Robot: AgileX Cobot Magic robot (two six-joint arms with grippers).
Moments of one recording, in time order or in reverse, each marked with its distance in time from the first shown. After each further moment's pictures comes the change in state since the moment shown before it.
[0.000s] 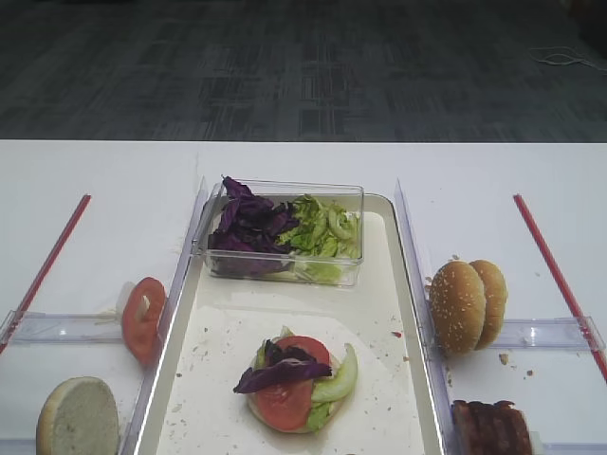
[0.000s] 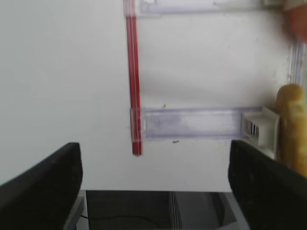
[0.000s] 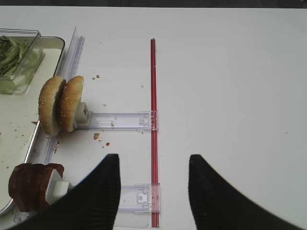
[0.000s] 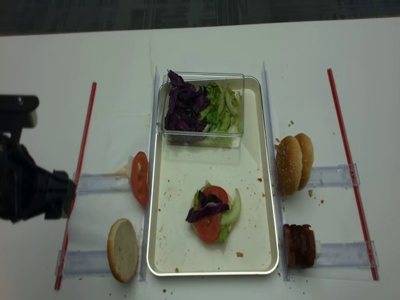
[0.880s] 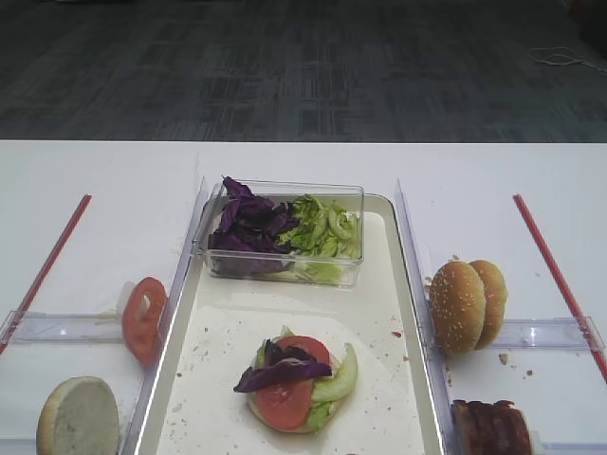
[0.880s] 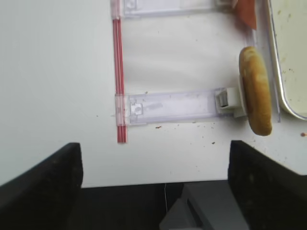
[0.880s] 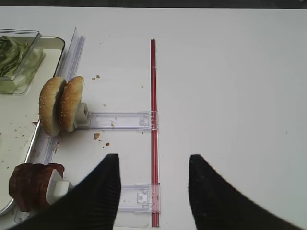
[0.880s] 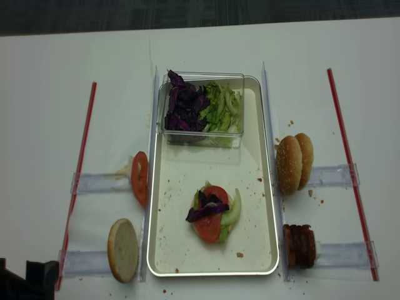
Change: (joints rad) left arm 0.000 -0.695 0.266 -0.060 0.038 0.040; right arm 0.000 0.000 0.000 0.000 0.000 0.000
